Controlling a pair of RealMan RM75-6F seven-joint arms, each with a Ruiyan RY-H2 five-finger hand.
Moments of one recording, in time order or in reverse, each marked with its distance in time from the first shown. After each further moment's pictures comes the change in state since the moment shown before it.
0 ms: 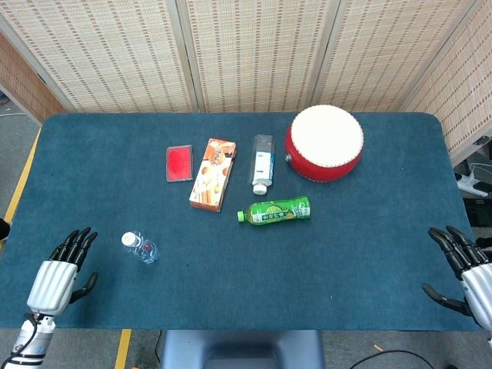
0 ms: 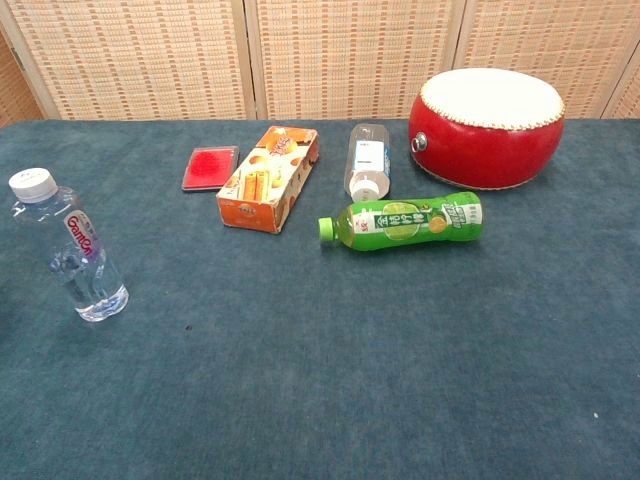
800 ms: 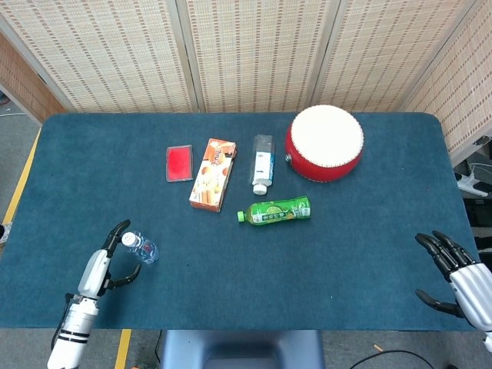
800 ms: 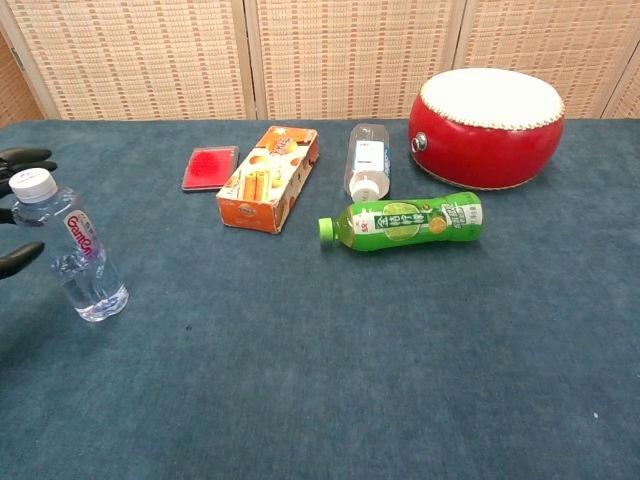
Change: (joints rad) left arm -0.085 -0.220 -0.058 0.059 -0.077 -0.128 -0.601; right arm 0.026 0.034 -0.035 -0.010 -0.037 -0.059 0.023
